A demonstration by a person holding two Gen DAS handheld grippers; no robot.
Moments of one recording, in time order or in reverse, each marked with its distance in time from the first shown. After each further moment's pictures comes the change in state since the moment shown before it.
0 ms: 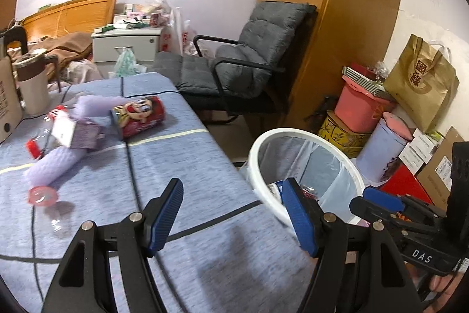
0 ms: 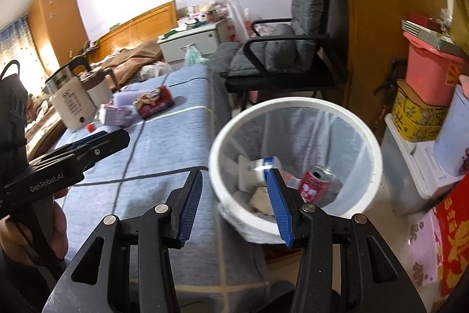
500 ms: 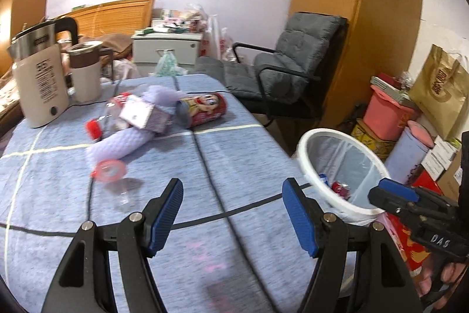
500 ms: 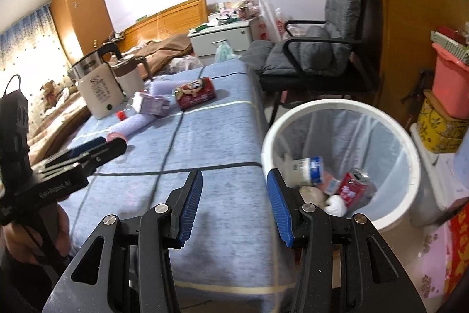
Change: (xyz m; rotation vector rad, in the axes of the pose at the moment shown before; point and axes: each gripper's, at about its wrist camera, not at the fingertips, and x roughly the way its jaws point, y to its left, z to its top) left arm -0.044 0.053 -0.028 -0.049 -0.044 0.160; right arm 0.007 0.047 -0.007 -0.061 0.011 0.121
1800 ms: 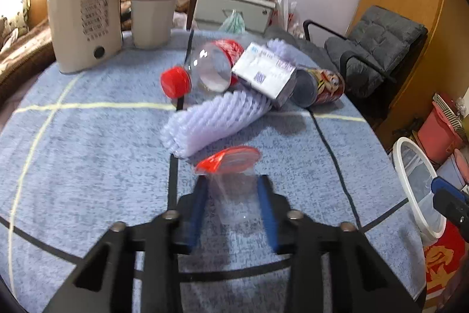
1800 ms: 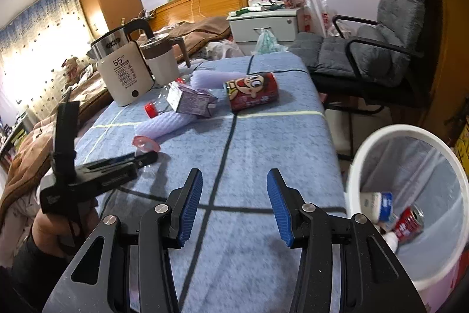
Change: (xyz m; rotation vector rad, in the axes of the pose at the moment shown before) left arm 0.067 0.114 -0.003 -0.190 0.172 0.159; right arm 0.077 0.066 0.034 -0.113 0.076 0.113
